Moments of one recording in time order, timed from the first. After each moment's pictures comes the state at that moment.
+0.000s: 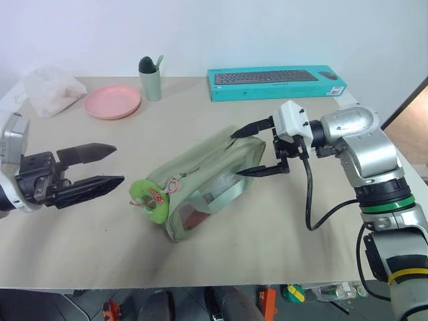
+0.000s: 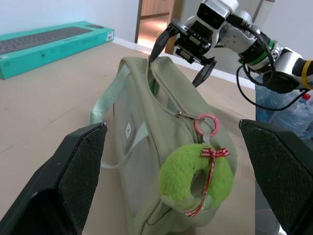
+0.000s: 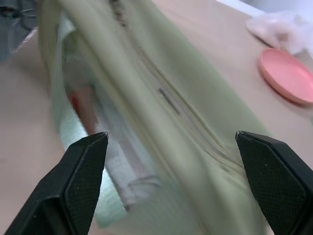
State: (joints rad) left arm -0.09 0.97 0.62 -0.41 -1.16 0.81 -1.05; right arm -0.93 -0.70 0.24 0.15 0.30 0.16 1.47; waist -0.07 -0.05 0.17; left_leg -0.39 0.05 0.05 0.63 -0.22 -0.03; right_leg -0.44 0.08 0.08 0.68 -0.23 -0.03
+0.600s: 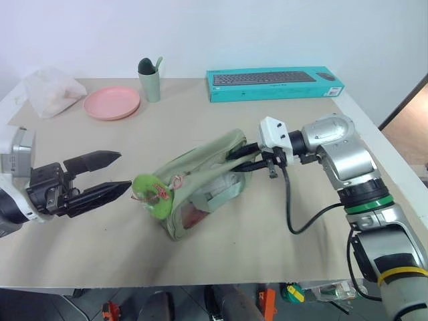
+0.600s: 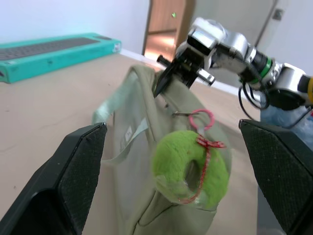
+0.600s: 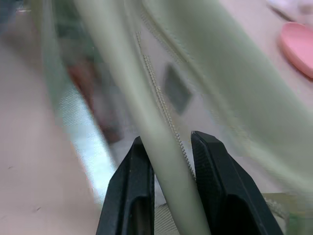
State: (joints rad) left arm -0.03 0.88 0.64 -0.47 -1.19 0.78 -0.95; right arm -0.94 -0.63 0.27 0.27 0.19 0.10 1.41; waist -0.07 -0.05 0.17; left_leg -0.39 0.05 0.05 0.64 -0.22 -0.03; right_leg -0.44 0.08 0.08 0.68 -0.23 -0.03
